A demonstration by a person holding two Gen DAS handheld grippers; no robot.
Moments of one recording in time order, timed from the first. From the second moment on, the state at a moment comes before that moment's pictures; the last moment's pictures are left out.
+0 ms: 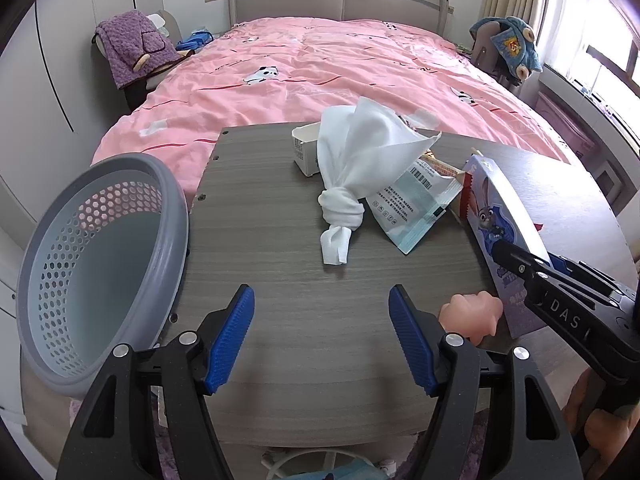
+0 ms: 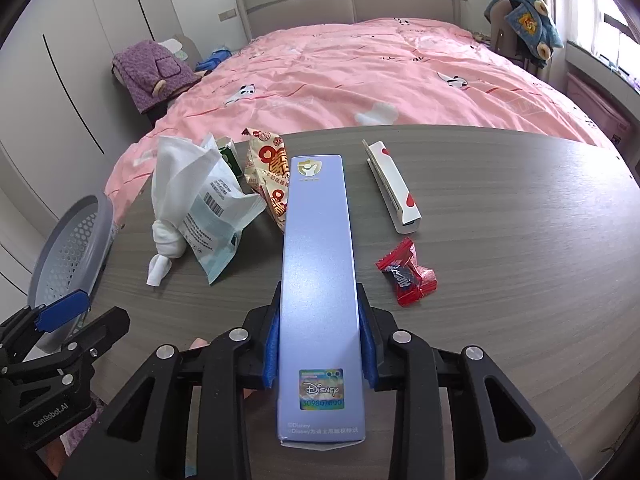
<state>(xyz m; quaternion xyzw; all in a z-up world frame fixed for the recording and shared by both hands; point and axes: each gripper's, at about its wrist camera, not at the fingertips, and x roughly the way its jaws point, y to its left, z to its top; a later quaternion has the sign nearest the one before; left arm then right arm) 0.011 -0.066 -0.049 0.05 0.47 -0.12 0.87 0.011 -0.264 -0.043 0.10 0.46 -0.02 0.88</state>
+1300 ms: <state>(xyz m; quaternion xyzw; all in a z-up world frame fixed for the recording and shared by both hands) -0.014 -0.168 -0.080 0.11 0.51 -0.20 0.83 -0.086 -0.357 -0.021 0.18 0.39 -0.07 0.90</state>
